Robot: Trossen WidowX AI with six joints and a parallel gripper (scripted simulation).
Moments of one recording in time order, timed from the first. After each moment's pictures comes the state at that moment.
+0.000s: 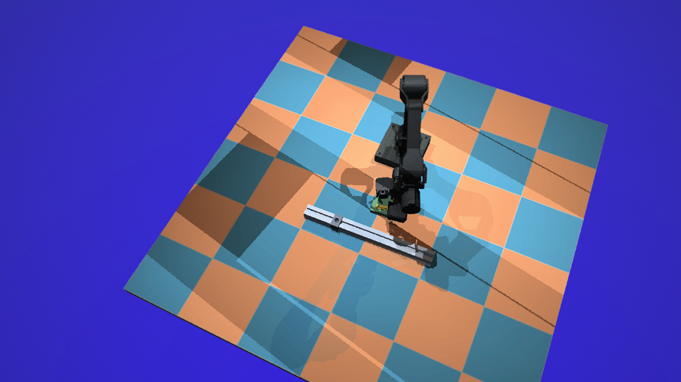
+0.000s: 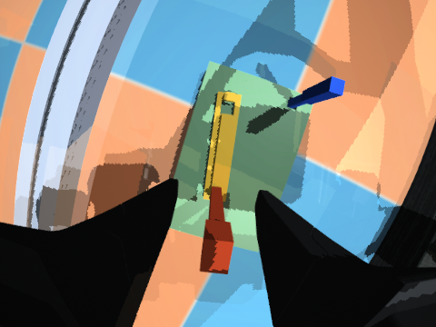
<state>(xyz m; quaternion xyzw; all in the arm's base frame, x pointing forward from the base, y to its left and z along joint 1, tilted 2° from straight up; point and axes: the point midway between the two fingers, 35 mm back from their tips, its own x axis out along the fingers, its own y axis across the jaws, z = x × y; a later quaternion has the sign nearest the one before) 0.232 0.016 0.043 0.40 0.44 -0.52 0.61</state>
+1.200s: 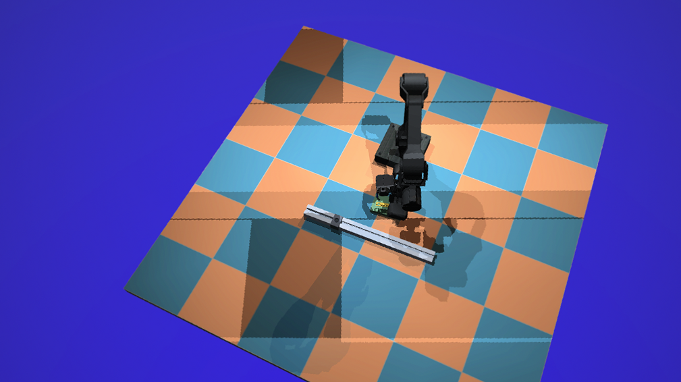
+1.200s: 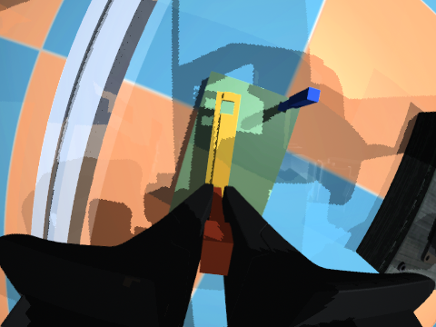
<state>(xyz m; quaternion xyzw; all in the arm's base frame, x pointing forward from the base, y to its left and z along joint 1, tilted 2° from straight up) 0.233 0.017 0.064 0.40 0.45 -0.52 0.61</state>
